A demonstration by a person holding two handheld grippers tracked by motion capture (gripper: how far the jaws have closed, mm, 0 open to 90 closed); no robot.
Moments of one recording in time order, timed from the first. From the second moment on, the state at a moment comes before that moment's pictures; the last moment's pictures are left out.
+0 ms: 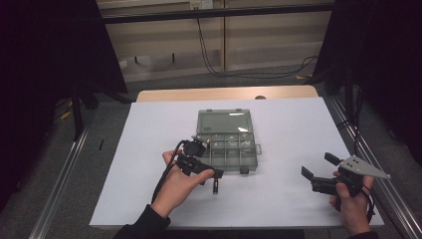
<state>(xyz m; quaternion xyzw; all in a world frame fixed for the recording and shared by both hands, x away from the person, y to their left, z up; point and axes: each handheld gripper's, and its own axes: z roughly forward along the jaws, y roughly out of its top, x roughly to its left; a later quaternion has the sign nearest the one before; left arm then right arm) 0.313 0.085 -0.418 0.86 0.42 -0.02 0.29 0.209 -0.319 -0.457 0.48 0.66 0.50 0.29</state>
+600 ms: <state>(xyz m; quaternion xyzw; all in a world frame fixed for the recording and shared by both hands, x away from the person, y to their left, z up) 0.298 0.084 -0.433 0.86 0.43 -0.03 0.28 0.209 -0.319 -0.457 0.48 0.66 0.49 0.30</state>
